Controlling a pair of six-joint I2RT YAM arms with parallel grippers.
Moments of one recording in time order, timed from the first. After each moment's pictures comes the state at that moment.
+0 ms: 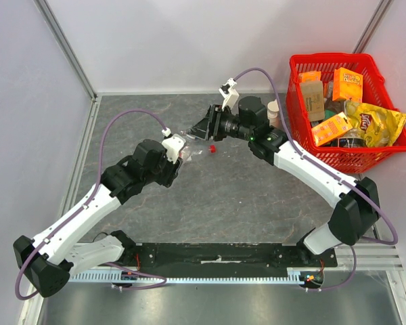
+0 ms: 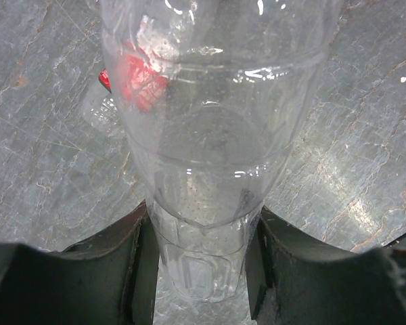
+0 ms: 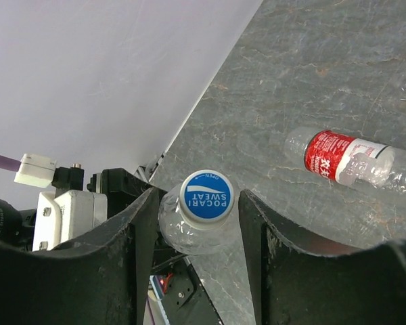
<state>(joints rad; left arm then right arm) -0.68 1.01 0.97 -0.68 -0.11 0.05 0.66 1.53 1.33 0.00 -0.41 0.69</state>
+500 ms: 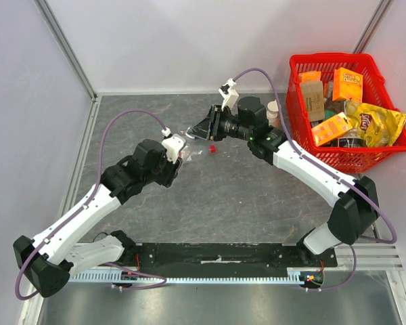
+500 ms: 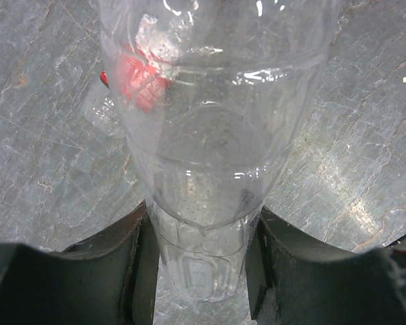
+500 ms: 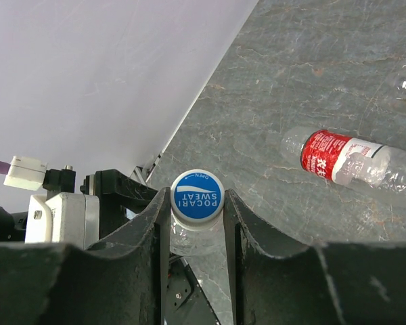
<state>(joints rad) -0.68 1.01 0.97 -0.68 -0.11 0.05 0.66 1.53 1.33 0.00 -0.41 0.69</state>
